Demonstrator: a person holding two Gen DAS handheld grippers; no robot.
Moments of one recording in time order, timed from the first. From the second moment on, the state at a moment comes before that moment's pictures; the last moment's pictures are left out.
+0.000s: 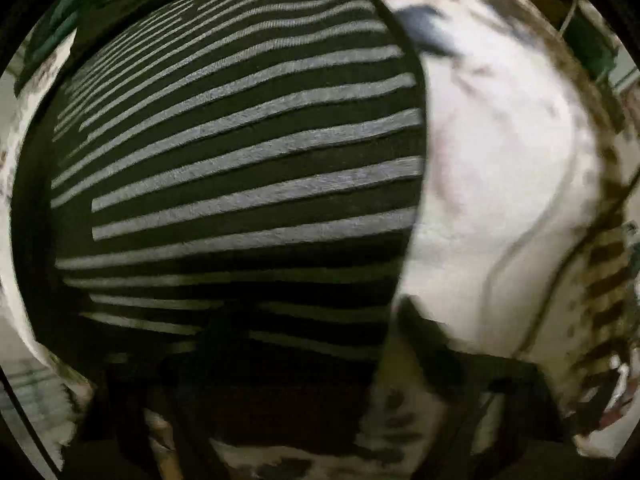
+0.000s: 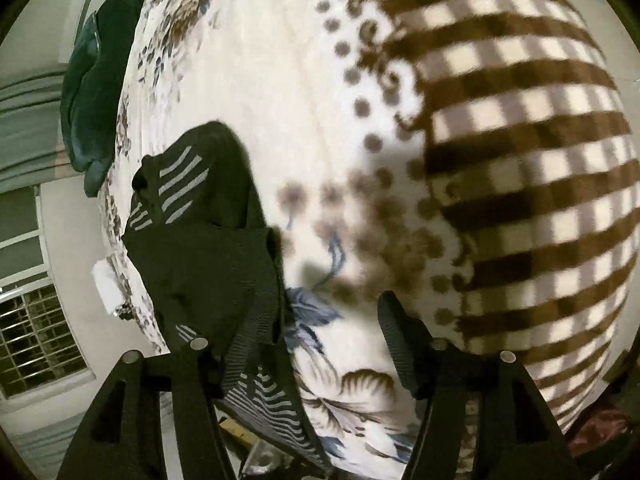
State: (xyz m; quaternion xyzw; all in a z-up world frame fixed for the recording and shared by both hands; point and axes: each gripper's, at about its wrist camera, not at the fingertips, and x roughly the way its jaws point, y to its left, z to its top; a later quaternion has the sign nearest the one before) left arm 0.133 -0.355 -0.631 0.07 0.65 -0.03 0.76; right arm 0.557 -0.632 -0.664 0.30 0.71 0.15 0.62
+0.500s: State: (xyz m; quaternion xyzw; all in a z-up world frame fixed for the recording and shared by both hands) left arm 0.125 -0.303 -0.549 -0.01 0.60 -0.01 0.80; right arm 0.627 -0.545 -0.689 0.33 0.68 0.19 0.63
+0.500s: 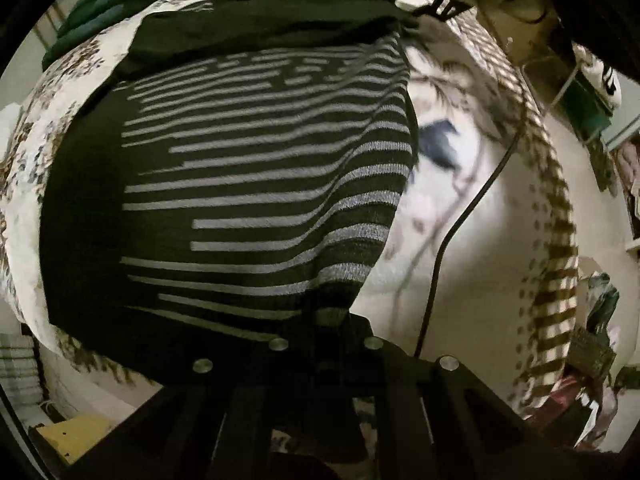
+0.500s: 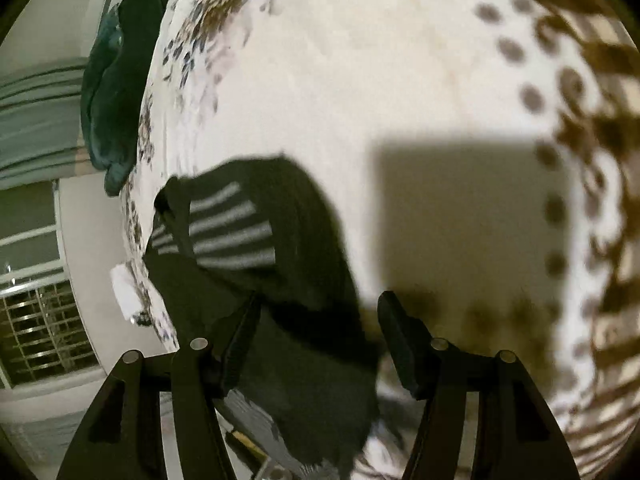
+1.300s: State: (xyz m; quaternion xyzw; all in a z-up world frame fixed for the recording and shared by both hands) left arm 0.117 -0.050 -0.476 -0.30 0.54 0.02 0.78; right arm 0.653 -0.264 -0.519 0.09 0.67 0.16 0.72
